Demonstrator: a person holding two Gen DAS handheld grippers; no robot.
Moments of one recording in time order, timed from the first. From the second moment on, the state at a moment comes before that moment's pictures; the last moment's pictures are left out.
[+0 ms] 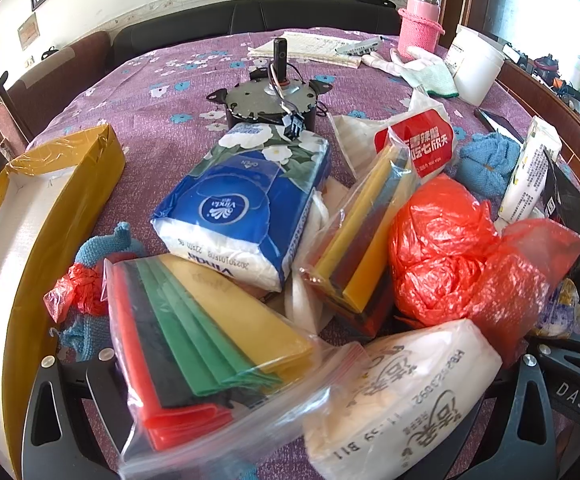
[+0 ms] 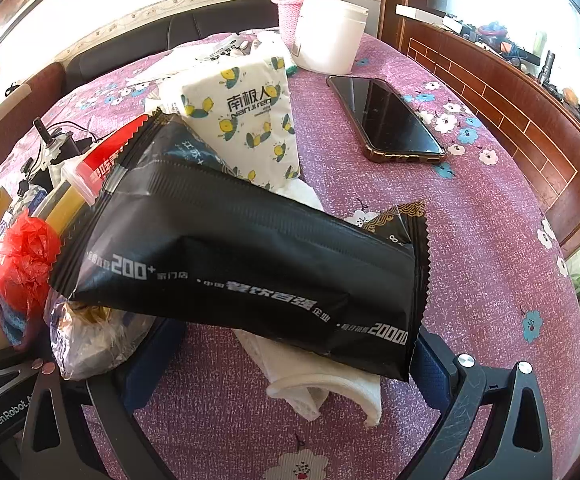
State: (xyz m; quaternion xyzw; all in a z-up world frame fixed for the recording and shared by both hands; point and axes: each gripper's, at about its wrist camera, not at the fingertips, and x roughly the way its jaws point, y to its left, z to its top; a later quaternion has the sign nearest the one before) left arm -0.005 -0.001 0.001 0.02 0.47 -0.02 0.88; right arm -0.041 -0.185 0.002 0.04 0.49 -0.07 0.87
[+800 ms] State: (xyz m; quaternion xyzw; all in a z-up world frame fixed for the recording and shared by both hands) left arm -0.108 0.084 0.075 0.03 0.37 -0.03 0.93; right arm -0.088 -0.202 0.079 0.02 0.40 0.05 0.91
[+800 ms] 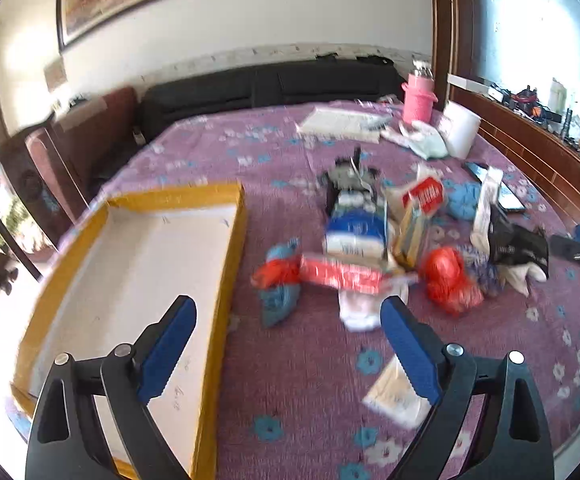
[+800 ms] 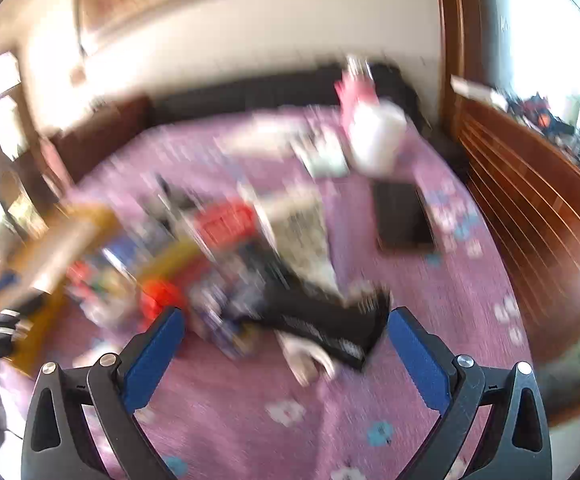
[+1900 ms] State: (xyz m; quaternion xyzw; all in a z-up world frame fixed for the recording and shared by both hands) left arm -0.120 0.102 0.049 -0.08 0.42 -0.19 0.88; right arm -0.039 -0.094 0.036 0.04 0.50 0.14 0.86
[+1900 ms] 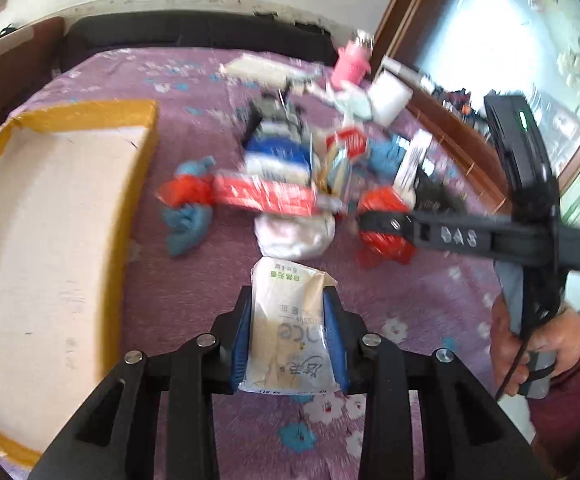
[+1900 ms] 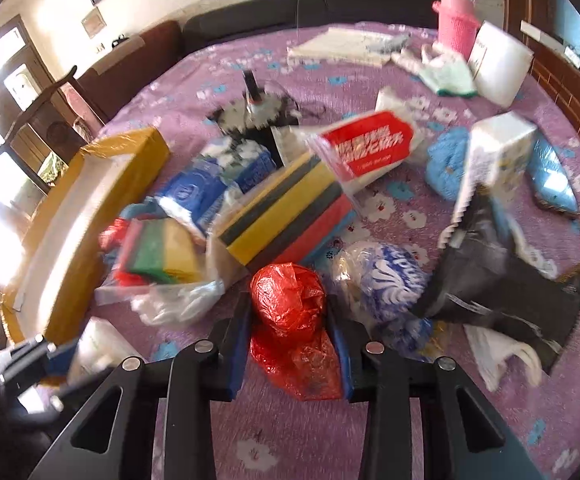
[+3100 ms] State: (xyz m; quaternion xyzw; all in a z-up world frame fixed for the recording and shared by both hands) left arm 0.031 0.306 0.070 -0.26 0.38 -0.05 0.89; right arm 0.101 0.064 0.063 0.14 0.50 0.26 0.82
